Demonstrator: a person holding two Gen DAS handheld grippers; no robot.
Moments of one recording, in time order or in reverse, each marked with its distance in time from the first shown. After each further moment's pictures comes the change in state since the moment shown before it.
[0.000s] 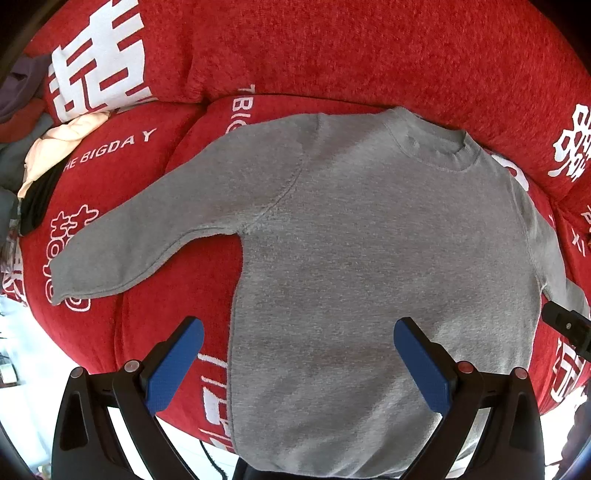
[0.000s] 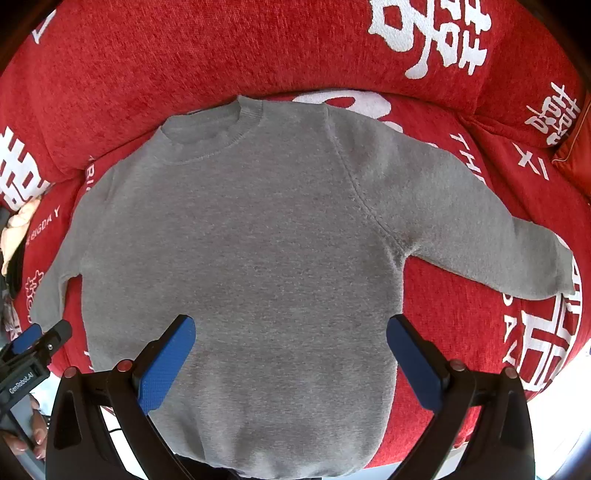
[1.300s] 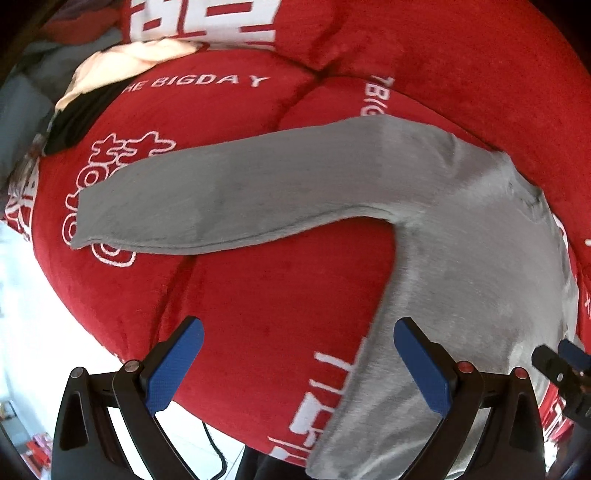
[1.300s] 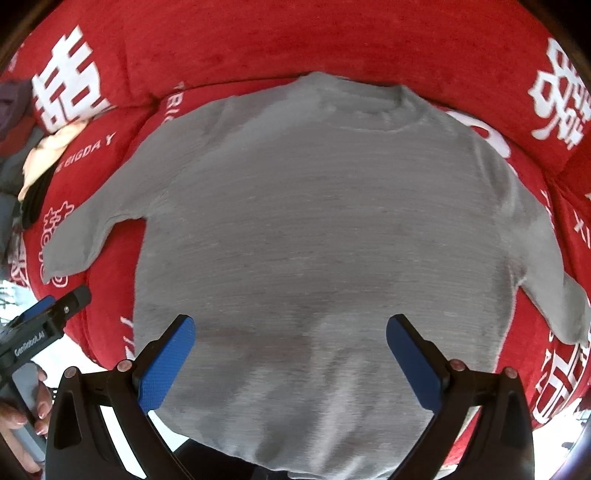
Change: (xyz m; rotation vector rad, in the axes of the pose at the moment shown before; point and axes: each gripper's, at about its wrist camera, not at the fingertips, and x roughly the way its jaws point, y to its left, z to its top) left arm 0.031 0.143 -0.026 -0.252 0.030 -0.007; right arm 0.024 0.147 -0.029 -0.228 0.074 0.069
